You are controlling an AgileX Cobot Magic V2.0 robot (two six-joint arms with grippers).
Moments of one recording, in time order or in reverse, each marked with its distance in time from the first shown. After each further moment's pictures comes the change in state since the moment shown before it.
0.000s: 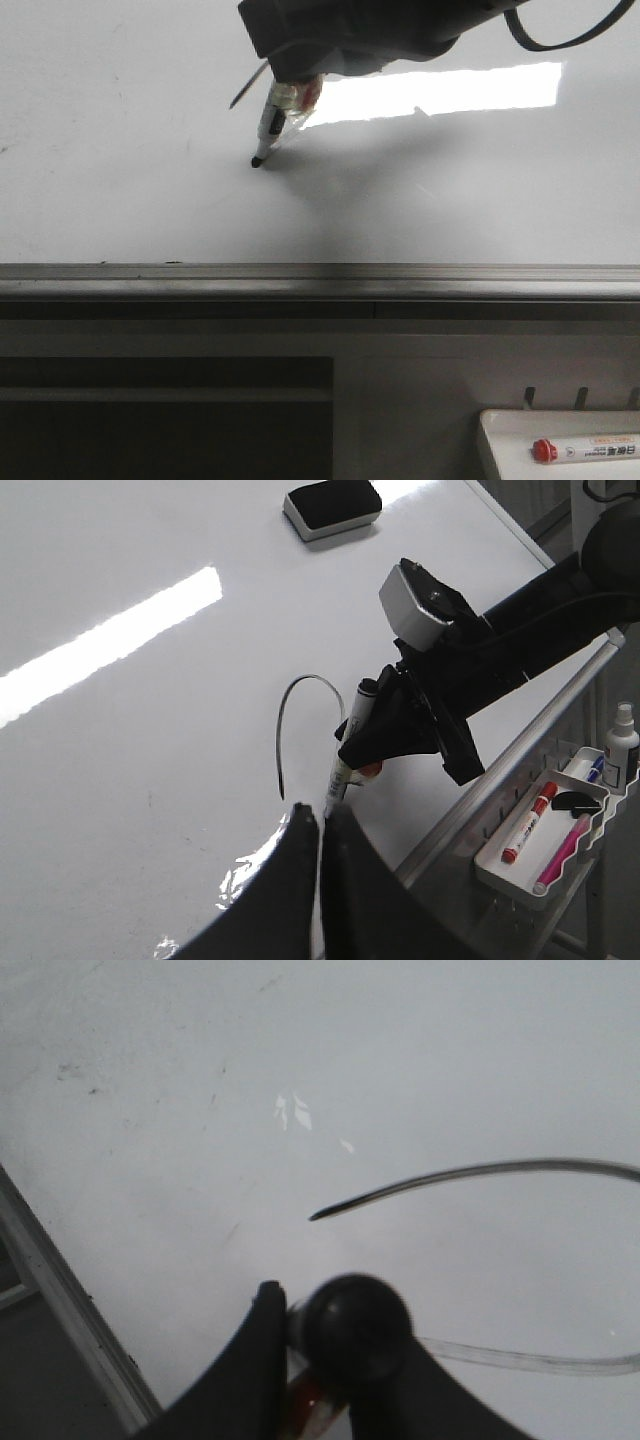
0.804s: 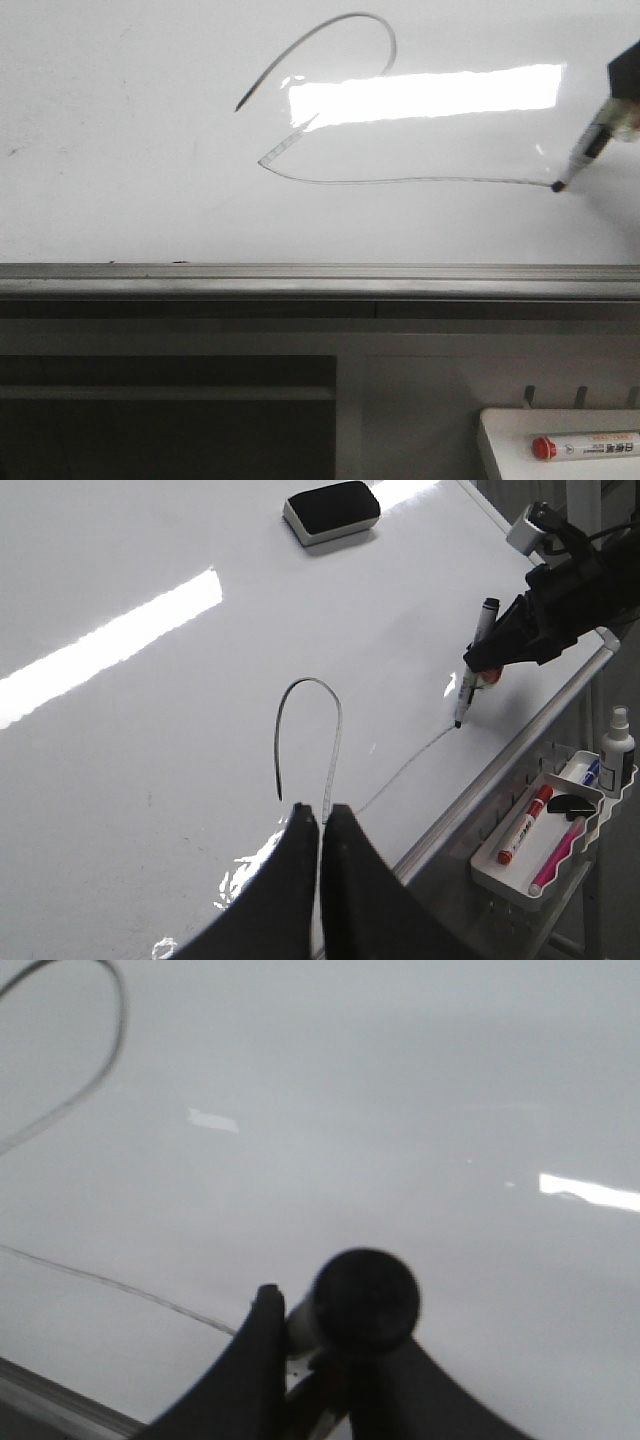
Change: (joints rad) left arm 0.000 0.000 0.000 -0.007 -0.001 0.000; right arm -0.613 -0.405 0.284 0.119 0.283 0.029
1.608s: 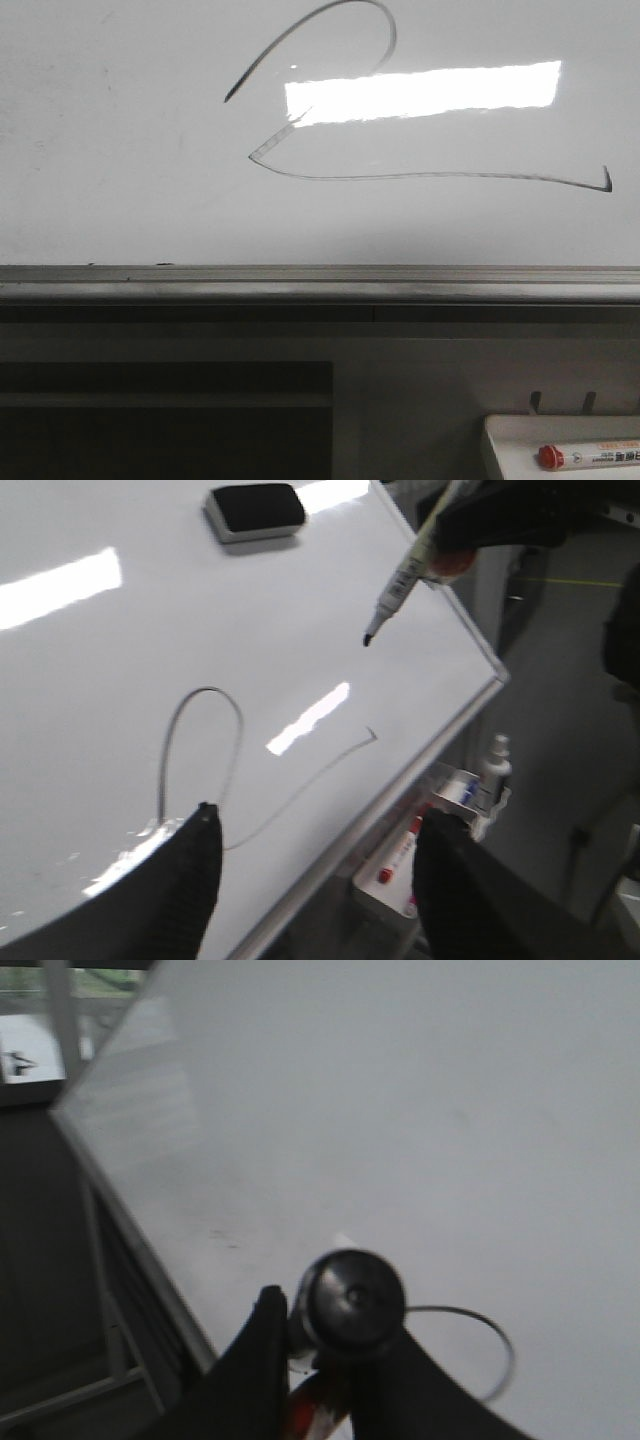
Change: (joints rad) left arm 0.000 0.112 -0.036 -0.296 0.067 0.110; right arm 0.386 -0.207 -0.420 -0.053 0.394 -0.074
